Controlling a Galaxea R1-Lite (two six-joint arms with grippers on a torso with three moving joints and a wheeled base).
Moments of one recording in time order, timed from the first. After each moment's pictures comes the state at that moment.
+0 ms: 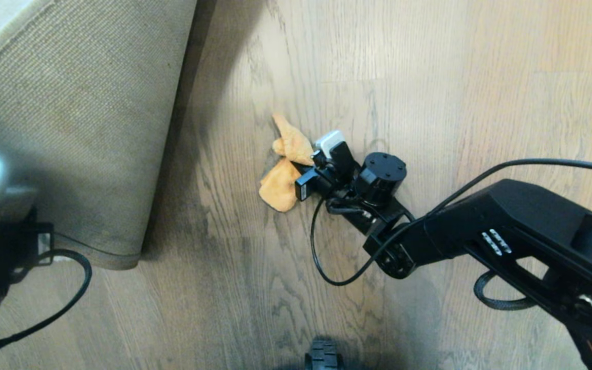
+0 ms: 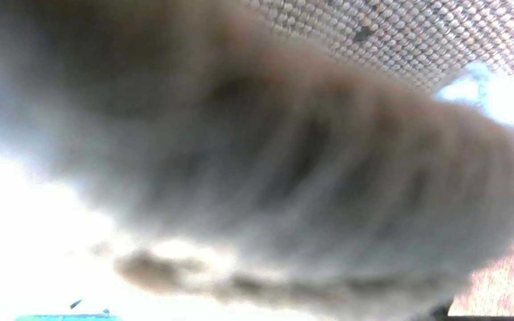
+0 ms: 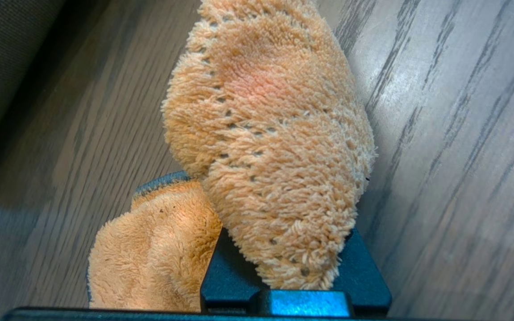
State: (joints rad) left arm -0.11 1.22 -0.33 -0.82 0.71 0.30; right arm 0.62 2.37 -1.41 -1.26 0.09 -0.26
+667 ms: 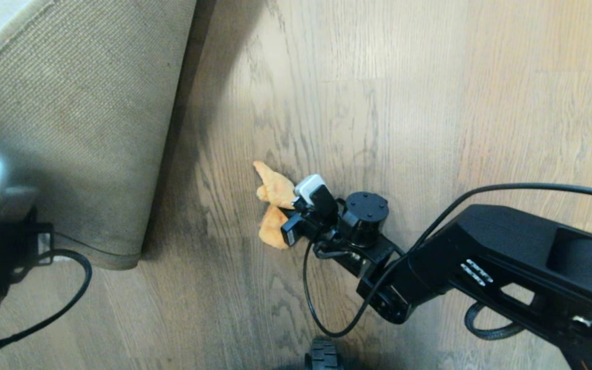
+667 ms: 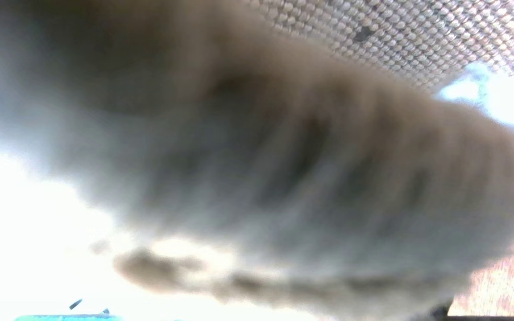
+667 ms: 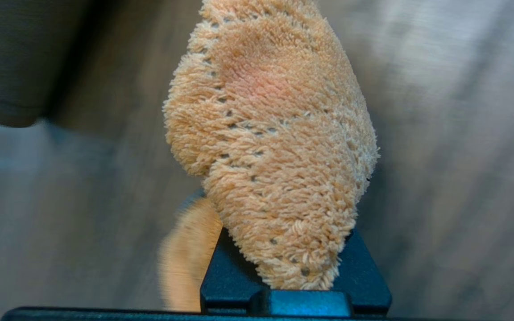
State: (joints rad) left arm -0.11 1.22 -0.33 -0.82 0.71 0.30; right arm 0.76 2.37 -1.22 -1.33 0.09 -0.27
